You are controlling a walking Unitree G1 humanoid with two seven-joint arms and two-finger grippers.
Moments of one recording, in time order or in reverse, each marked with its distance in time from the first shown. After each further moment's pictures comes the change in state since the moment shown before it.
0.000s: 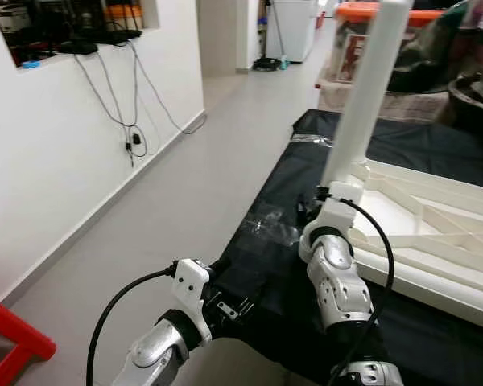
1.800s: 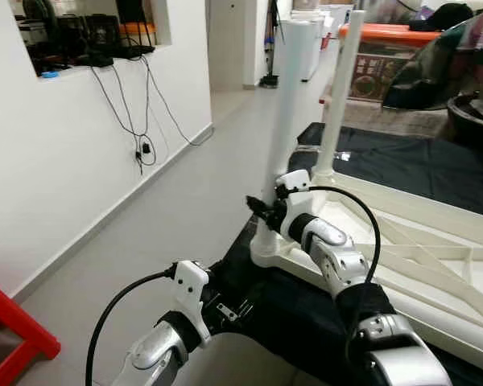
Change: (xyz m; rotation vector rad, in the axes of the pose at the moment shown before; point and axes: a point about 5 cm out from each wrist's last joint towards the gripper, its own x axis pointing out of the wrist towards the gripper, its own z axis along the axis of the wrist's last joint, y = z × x) left arm -0.001 -0.001 -0.001 -0.004 0.002 -0.004; right arm 0.015 0.008 -0.002 -0.162 0.093 0.174
